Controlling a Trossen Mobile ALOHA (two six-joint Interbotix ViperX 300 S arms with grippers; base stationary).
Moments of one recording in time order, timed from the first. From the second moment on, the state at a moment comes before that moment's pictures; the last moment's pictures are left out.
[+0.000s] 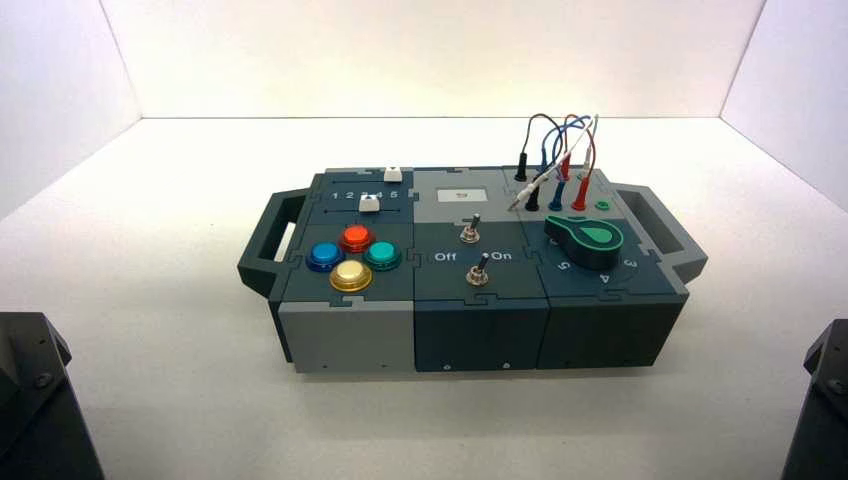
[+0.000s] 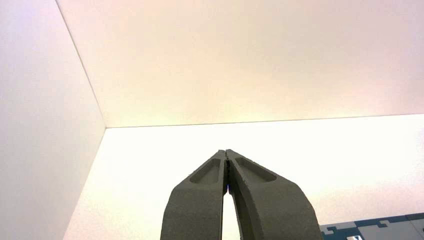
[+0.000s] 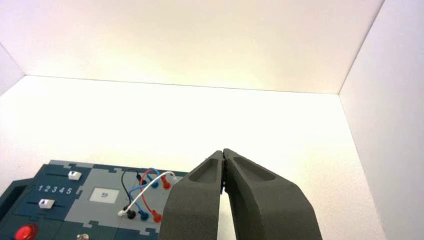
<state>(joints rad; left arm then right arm) -0.04 -1.06 1.10 -0.17 0.30 0.15 0.16 -1.30 1.14 -0.03 0.57 0.07</state>
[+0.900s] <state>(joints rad) -0.04 -1.06 1.10 -0.16 0.26 0.18 0.17 -1.29 1.14 -0.02 0.58 0.08</state>
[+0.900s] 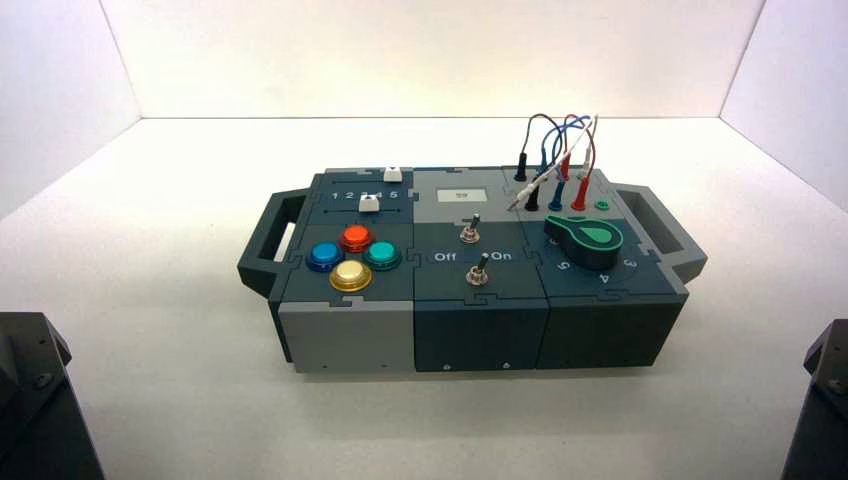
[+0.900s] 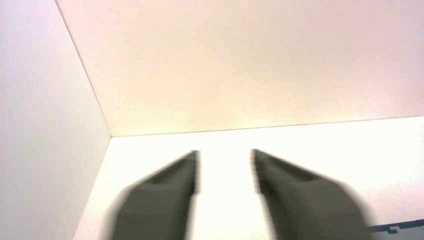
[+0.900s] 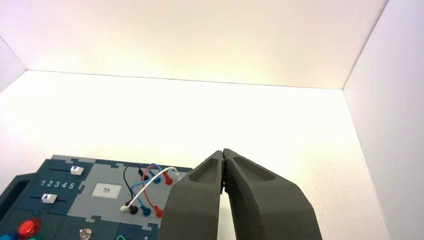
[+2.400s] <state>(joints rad) -0.04 -1.07 1.11 -0.16 0.25 0.19 0.17 -1.25 1.14 -0.02 0.58 0.08</state>
